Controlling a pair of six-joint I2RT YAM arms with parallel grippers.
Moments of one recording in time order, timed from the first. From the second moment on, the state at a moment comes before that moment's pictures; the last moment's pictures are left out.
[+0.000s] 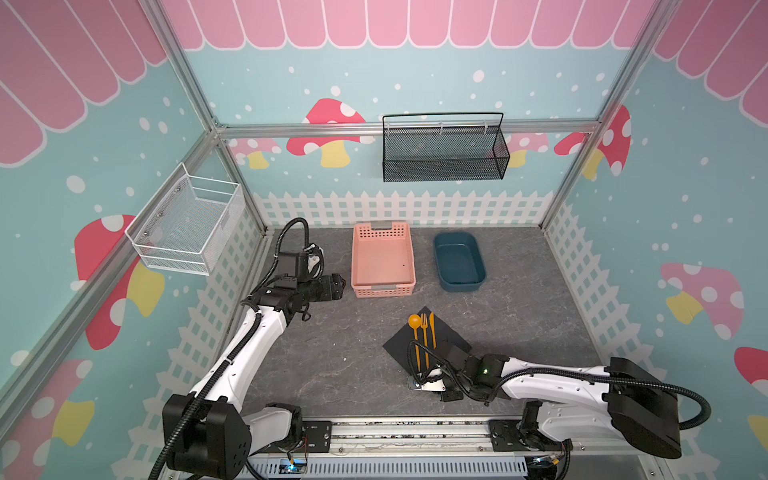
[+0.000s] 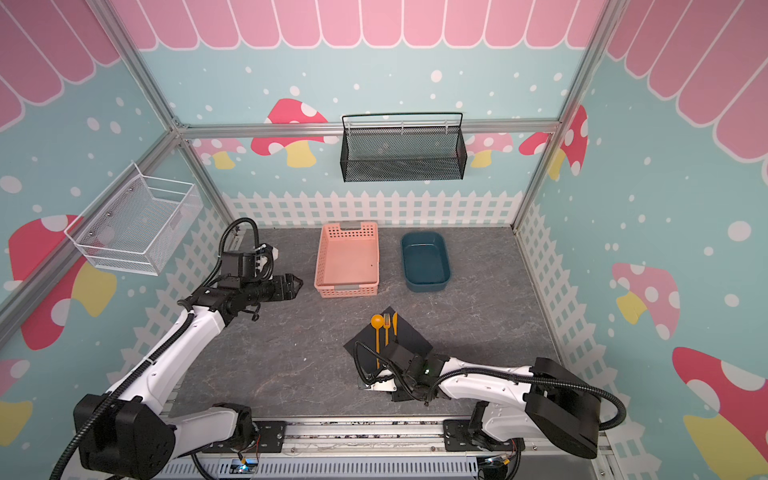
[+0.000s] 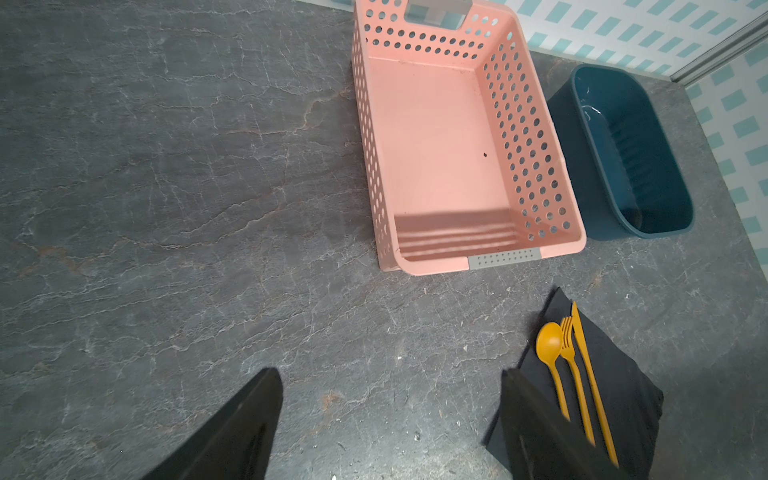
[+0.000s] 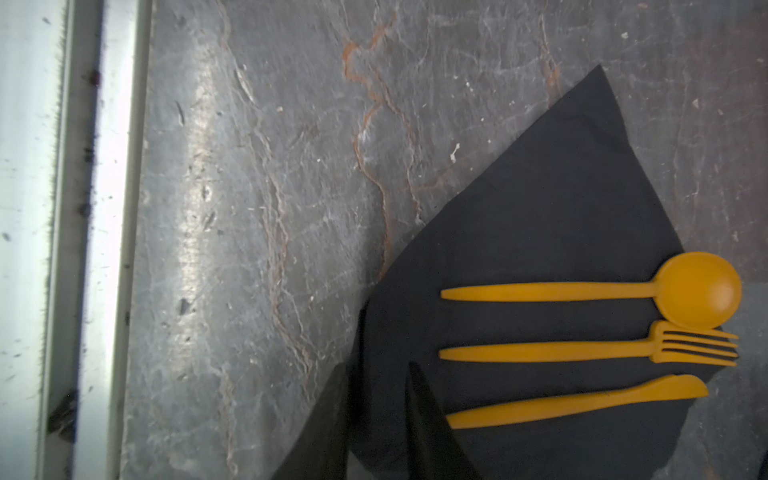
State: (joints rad) left arm -0.13 1.23 1.00 -0.56 0.20 -0.22; right arm 1.08 1.24 0.52 -0.33 -0.02 -0.65
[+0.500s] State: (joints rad) left arm -0.22 1.25 1.00 -0.56 0.21 -0.23; right arm 1.08 1.24 0.52 -0.34 -0.06 -0.67
